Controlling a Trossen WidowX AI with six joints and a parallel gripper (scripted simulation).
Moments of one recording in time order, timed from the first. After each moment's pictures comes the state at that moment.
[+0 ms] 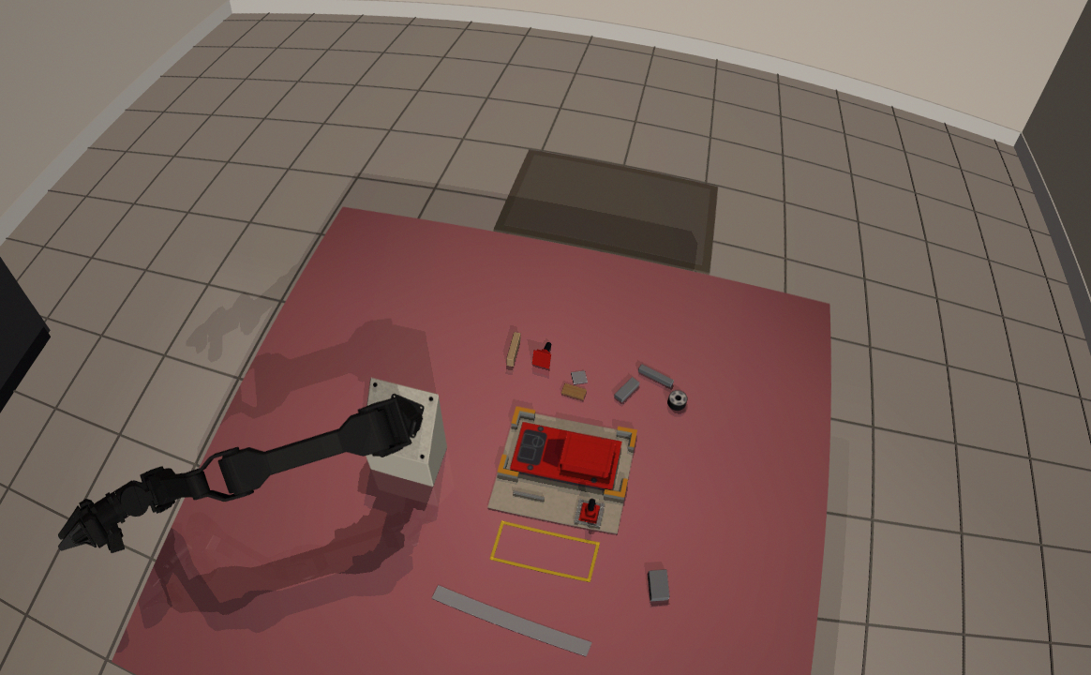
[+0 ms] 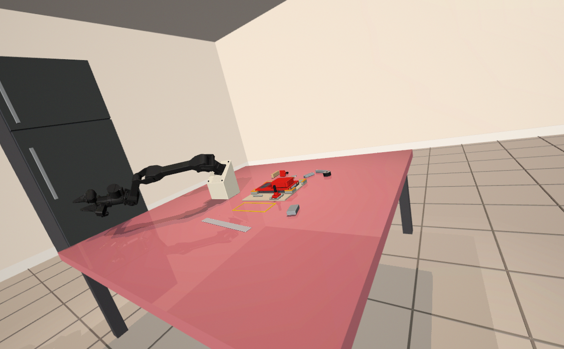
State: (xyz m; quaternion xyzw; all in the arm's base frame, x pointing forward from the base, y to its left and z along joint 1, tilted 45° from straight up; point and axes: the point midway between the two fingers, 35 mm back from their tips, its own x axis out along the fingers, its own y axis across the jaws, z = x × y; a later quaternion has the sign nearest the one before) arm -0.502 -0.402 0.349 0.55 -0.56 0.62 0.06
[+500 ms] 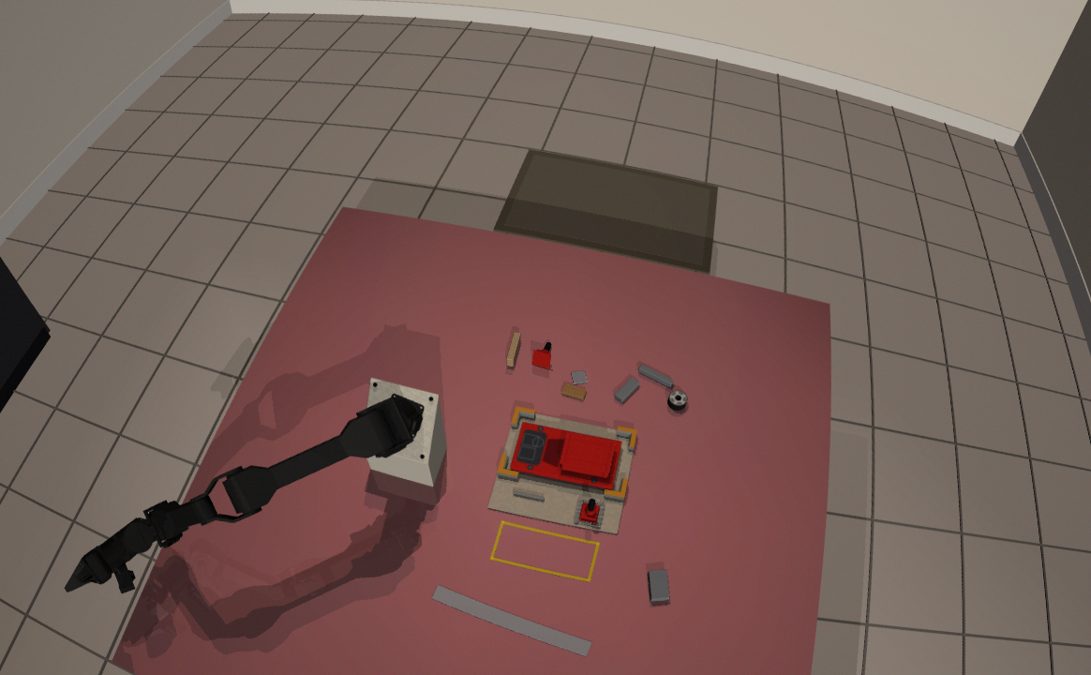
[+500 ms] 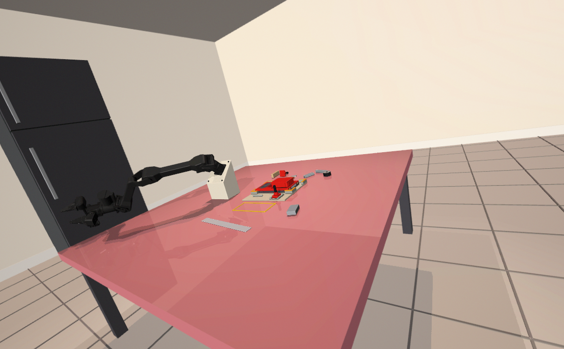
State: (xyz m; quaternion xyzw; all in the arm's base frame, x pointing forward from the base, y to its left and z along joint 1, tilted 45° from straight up) arm -0.443 -0.457 0.381 0.57 -0.49 0.66 -0.03
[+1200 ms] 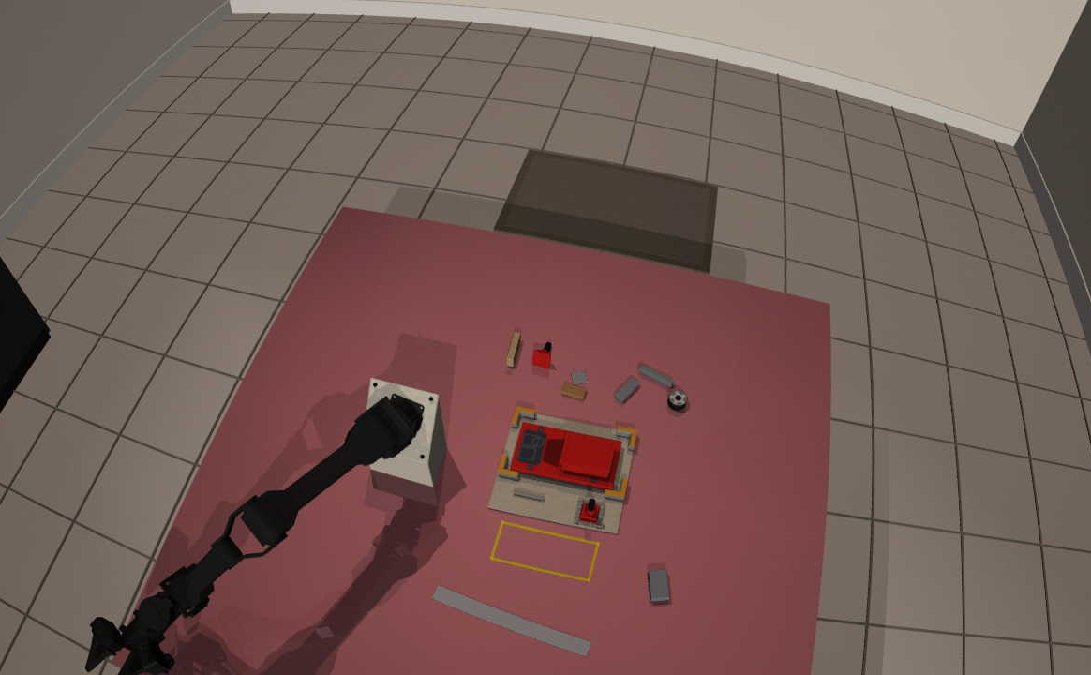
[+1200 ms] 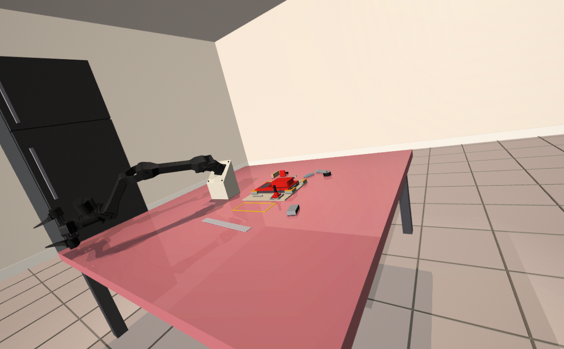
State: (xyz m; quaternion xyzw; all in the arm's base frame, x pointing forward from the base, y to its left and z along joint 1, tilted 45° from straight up) arm -0.292 -0.528 0.456 0.52 -0.25 0.76 -0.30
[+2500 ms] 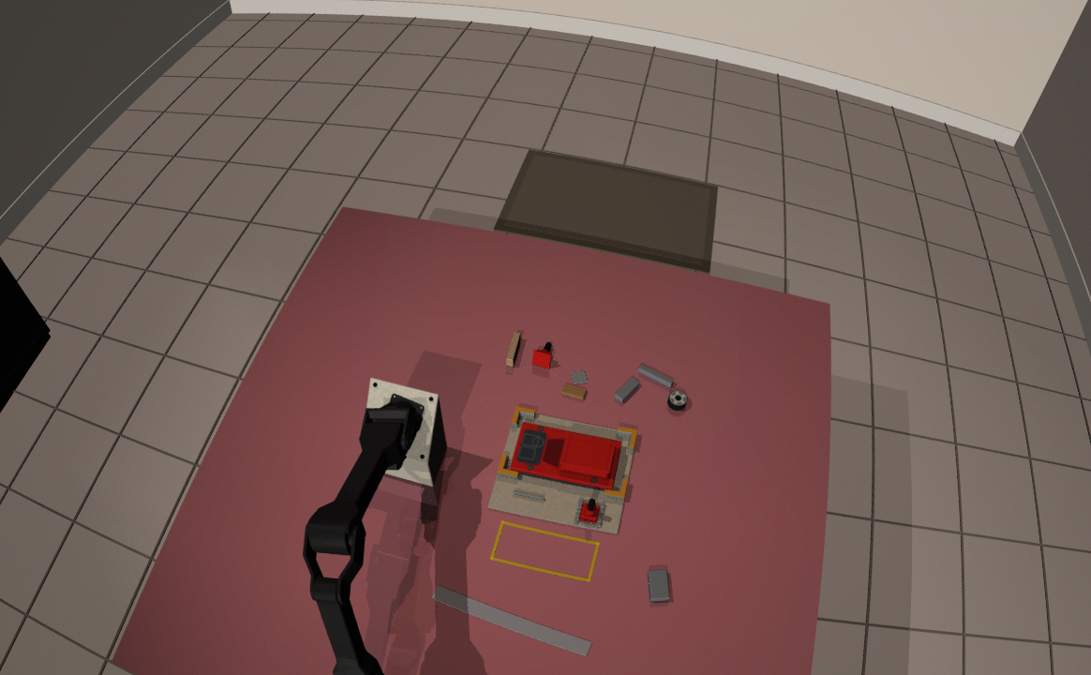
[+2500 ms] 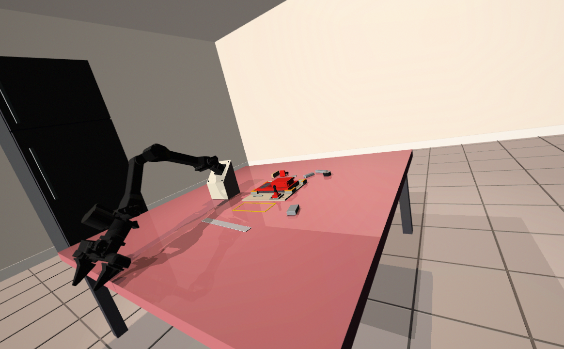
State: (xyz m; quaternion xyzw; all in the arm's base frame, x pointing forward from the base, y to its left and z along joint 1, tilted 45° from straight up) arm 0.197 -0.526 0.421 0.16 0.01 0.61 -0.78
